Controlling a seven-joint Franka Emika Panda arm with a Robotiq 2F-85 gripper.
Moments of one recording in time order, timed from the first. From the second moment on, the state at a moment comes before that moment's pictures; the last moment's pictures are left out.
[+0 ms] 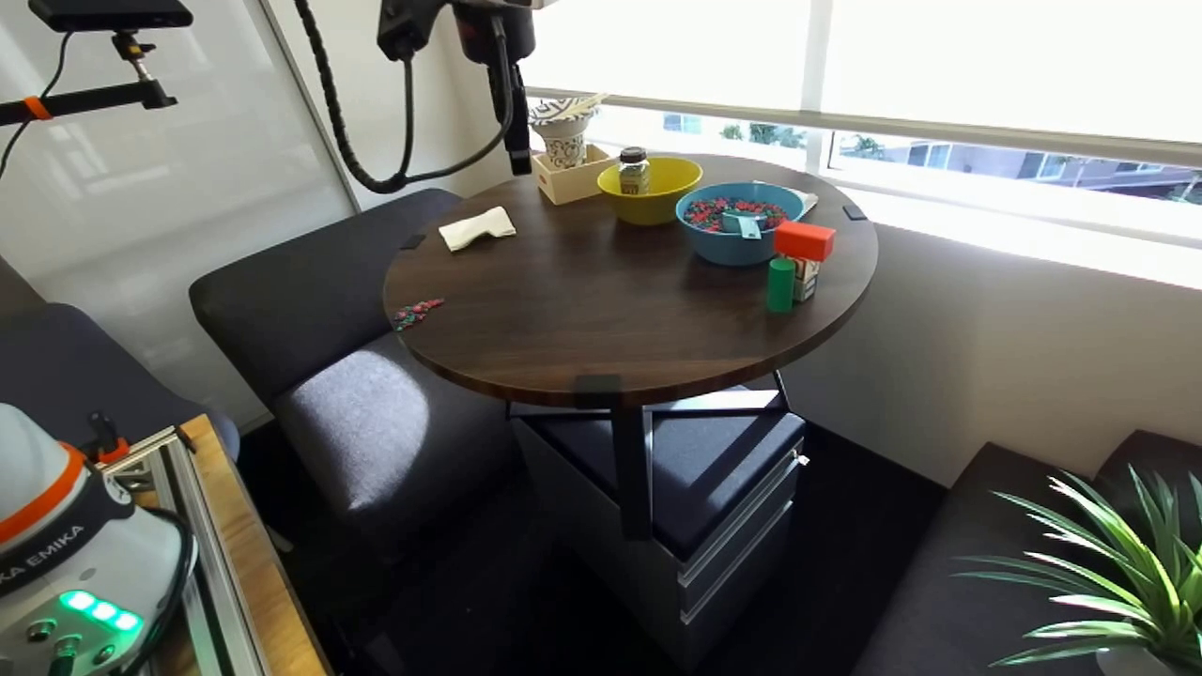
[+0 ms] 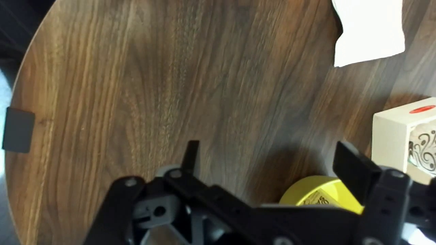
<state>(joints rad) -0.05 -0.03 -0.14 -2.06 0.27 2.07 0.23</state>
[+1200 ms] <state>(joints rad) -0.03 0.32 -0.10 -1.78 0.40 2.18 0.73</state>
